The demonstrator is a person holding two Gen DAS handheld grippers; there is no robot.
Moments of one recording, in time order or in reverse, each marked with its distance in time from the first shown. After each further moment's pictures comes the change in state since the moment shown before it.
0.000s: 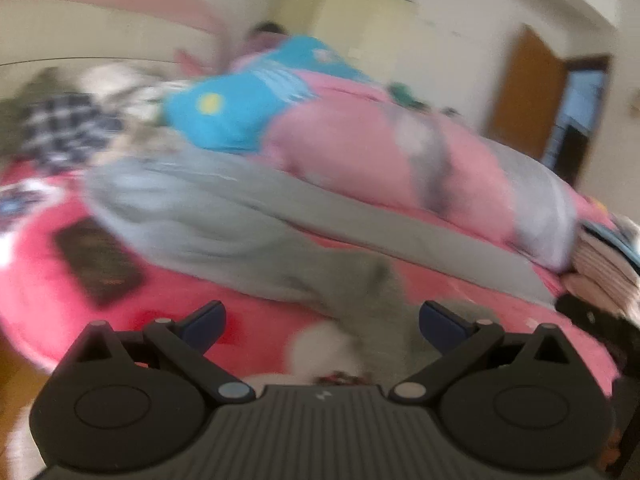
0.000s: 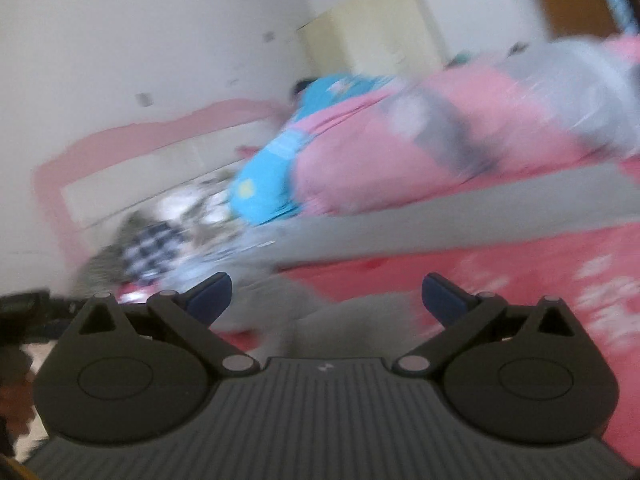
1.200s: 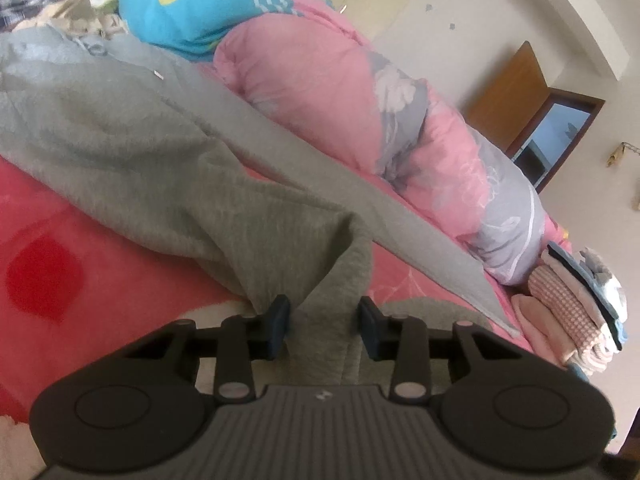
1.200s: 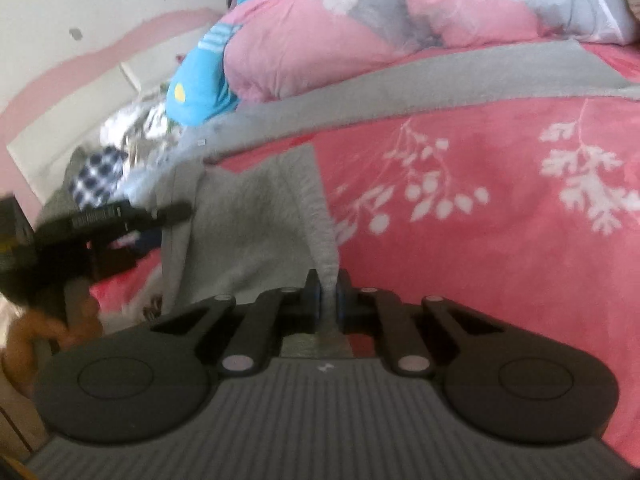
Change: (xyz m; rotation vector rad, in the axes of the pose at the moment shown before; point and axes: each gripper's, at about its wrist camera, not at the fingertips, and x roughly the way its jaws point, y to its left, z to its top) left arm 0.118 0.014 -0.012 -0.261 0.134 -0.192; right arm 0.035 -0.042 -0.037 0.106 0.340 -0.037
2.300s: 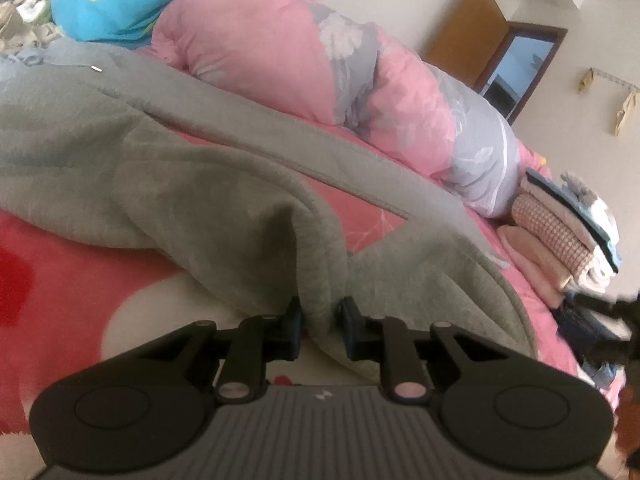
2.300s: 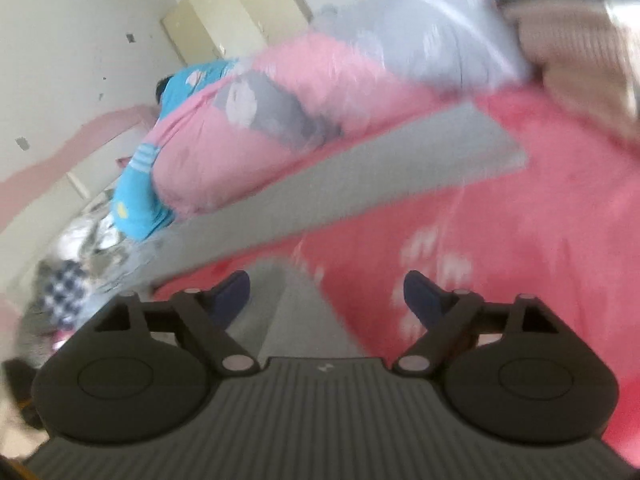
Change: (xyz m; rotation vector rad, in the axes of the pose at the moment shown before) left arm 0.018 -0.025 -0.012 0.210 0.113 -0.036; right arm -0.050 -0.088 0.039 0.235 -0.108 -0.117
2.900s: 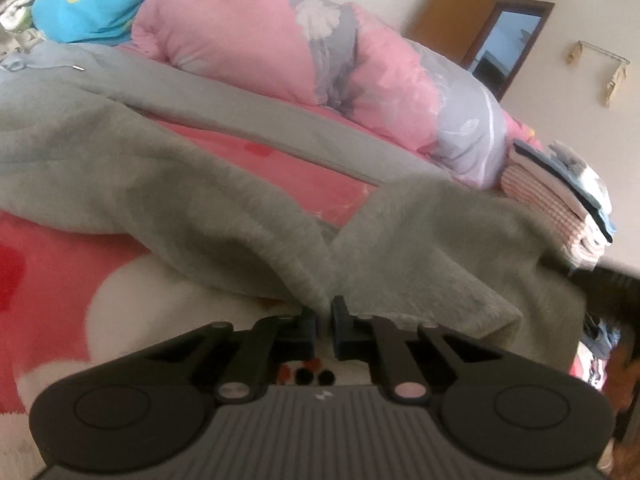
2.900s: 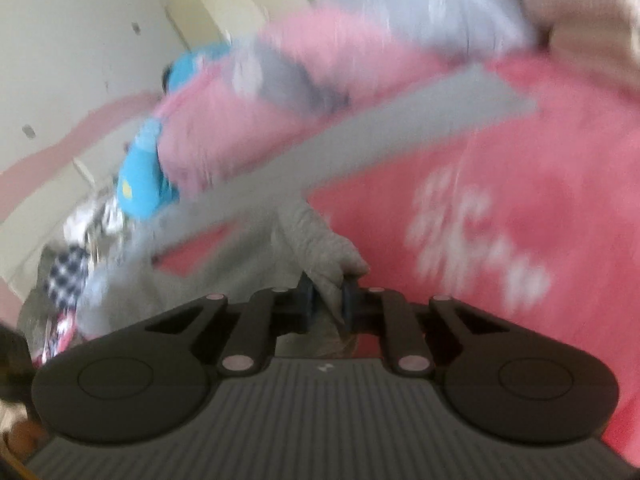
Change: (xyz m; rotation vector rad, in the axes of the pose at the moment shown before) left arm -0.006 -0.014 -0.010 0.038 0.069 -0.039; right arm -0.003 -0.001 -0.004 -0.045 -0.126 0.032
